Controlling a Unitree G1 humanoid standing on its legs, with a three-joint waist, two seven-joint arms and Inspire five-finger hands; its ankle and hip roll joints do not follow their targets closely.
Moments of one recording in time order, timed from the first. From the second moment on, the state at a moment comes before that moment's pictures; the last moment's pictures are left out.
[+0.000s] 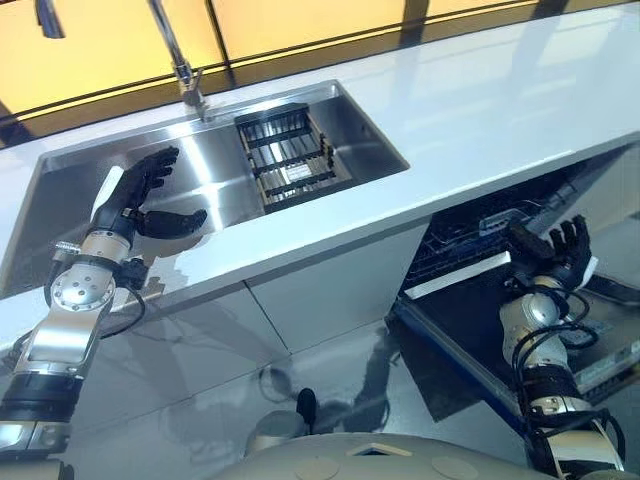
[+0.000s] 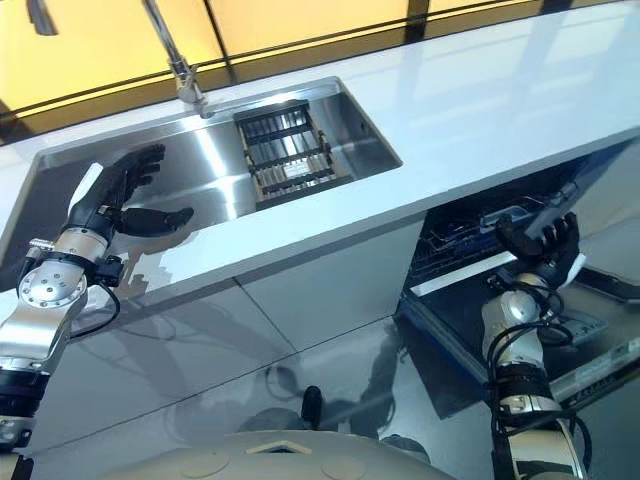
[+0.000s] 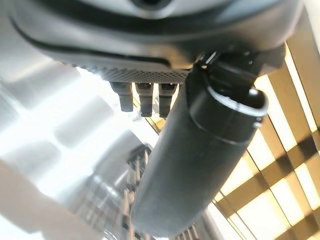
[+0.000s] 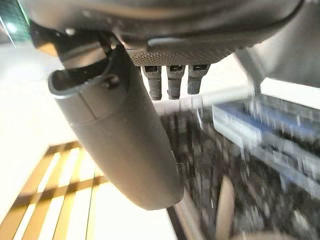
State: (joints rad) left arm -0.06 0.80 0.07 0.05 -0.22 0.02 0.01; right arm -0.16 -0.41 -0.16 0.54 0.59 -0.29 -0.56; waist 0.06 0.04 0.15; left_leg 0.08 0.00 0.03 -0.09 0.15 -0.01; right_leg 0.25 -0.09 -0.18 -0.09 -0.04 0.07
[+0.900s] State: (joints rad) left arm -0.06 0.81 0.08 0.05 -0.22 0.04 0.01; right arm -0.02 -0.41 -0.34 0.86 0.94 -0.33 -0.53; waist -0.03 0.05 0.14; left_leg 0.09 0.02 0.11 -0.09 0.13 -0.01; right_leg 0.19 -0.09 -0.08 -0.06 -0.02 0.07
